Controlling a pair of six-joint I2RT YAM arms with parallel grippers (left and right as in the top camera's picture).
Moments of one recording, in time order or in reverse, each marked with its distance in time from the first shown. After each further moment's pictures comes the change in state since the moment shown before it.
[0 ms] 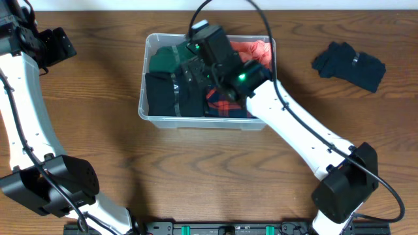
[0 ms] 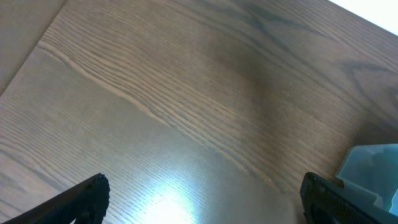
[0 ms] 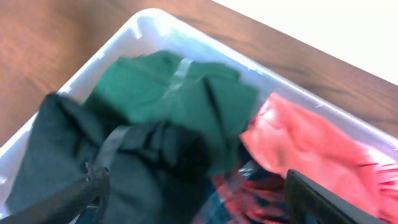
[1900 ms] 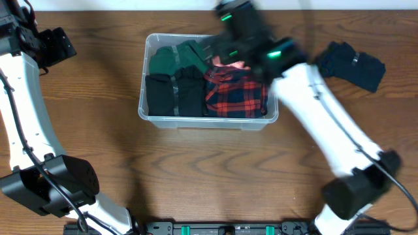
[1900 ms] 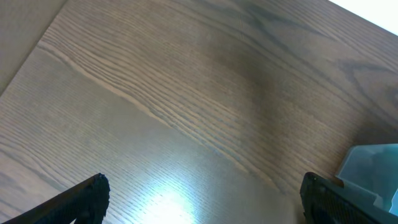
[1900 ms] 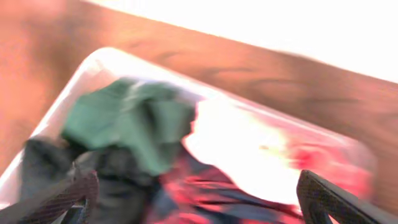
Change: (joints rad) left arm 0.000 0.000 0.000 0.000 0.000 0.000; right arm -0.214 -0.051 0.179 -0.210 -0.063 0.077
